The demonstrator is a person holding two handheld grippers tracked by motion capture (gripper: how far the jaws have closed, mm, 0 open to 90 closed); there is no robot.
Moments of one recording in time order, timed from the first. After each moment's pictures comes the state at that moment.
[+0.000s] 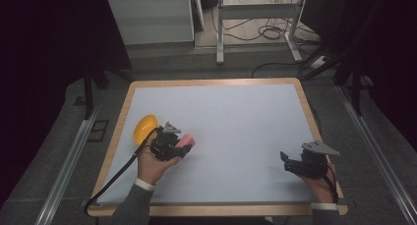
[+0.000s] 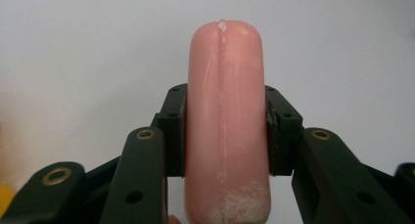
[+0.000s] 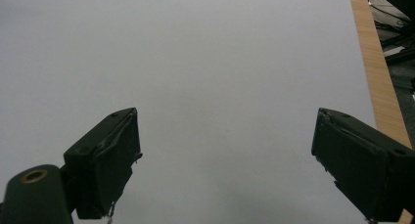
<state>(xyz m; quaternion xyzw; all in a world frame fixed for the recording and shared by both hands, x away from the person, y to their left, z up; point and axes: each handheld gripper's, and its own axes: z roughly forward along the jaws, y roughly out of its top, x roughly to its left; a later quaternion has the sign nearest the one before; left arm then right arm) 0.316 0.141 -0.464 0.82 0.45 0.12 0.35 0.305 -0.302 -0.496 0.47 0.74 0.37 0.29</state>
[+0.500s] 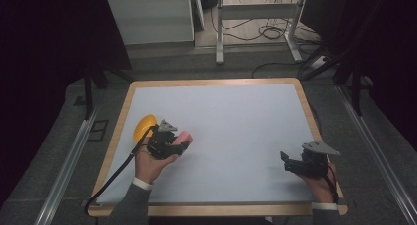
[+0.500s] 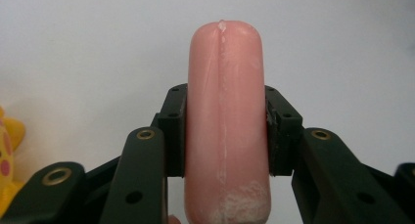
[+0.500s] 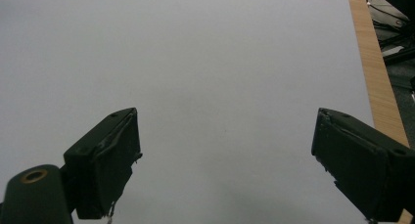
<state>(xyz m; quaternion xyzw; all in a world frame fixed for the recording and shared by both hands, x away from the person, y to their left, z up) 0.314 0.148 -0.456 0.80 0.45 0.14 0.36 0.305 -0.303 -0.496 0.48 0.74 0.37 0.29</state>
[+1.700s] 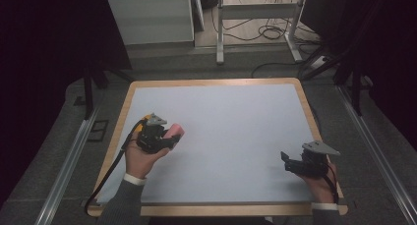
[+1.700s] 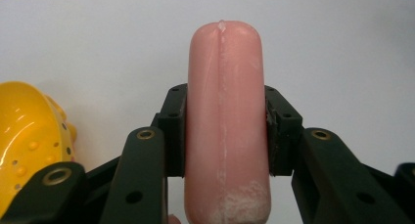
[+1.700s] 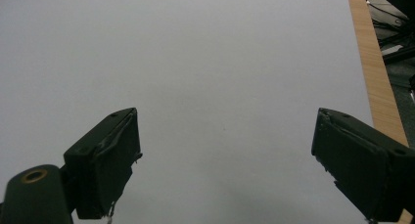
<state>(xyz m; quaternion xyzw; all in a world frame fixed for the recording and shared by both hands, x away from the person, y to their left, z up) 0.318 0.171 -0.439 0.79 0.47 0.16 0.37 0.305 -0.303 -0.496 0.48 0.74 0.37 0.29</state>
